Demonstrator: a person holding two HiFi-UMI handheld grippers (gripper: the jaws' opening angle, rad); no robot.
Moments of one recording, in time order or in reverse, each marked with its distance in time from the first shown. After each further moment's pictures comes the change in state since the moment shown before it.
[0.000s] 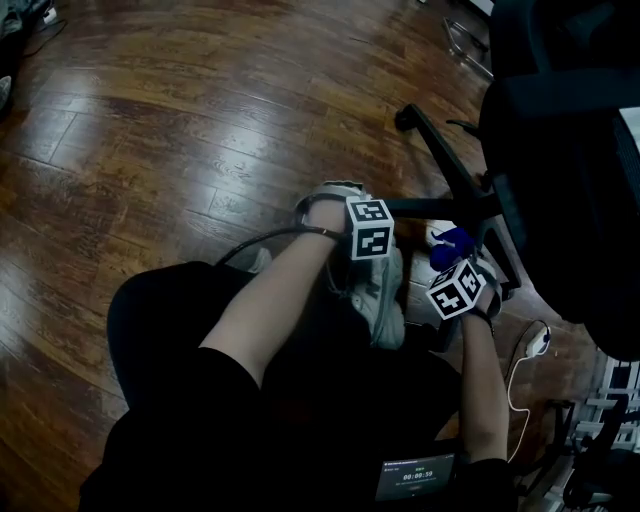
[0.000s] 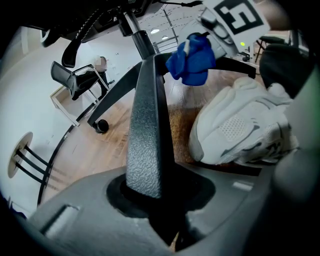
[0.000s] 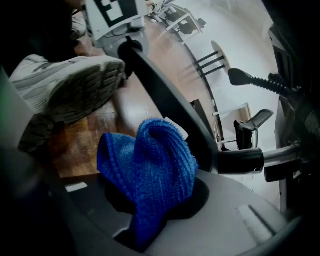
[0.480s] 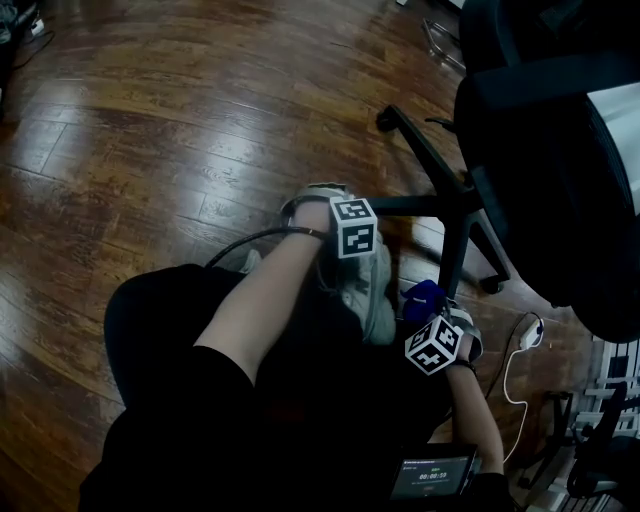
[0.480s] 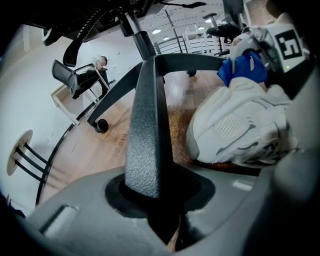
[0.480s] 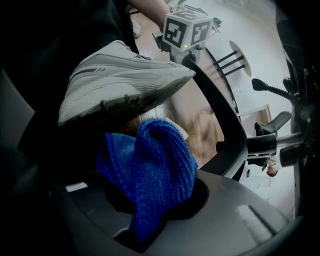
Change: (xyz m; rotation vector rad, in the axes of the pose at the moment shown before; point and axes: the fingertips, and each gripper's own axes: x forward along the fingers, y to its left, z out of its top) left arm 0.000 -0.002 0.000 -0.021 -0.002 -0.005; right arm -0.057 0.120 -0.050 -0.086 -0.001 0.211
